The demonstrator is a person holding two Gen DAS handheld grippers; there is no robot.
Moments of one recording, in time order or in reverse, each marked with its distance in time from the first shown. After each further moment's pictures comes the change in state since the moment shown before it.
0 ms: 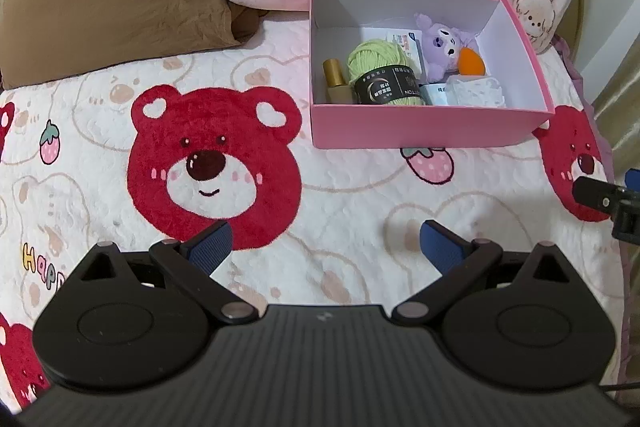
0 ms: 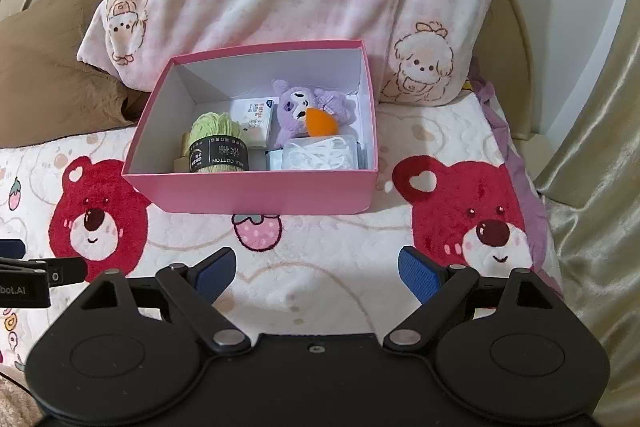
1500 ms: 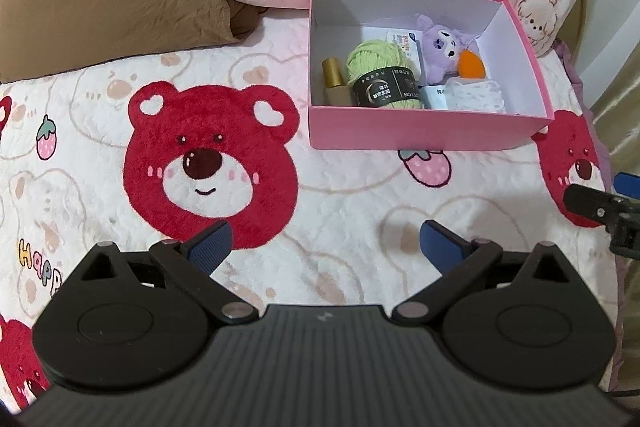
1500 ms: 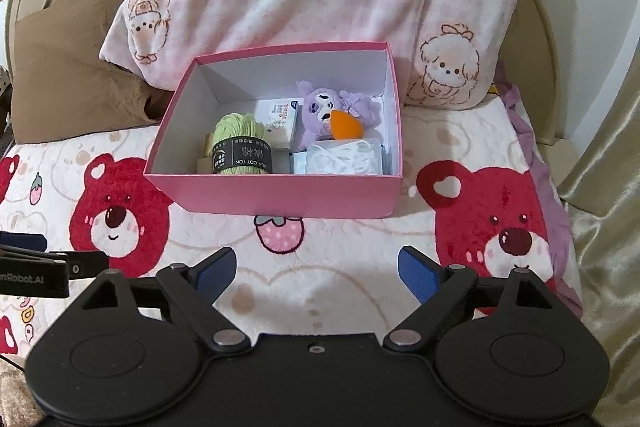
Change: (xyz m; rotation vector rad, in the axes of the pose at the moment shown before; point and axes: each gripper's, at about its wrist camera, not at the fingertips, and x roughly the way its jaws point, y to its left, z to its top) left arm 0.002 -0.002 0.006 -0.007 0.013 -0.010; right arm 0.004 0.001 0.004 -0.021 0.007 0.073
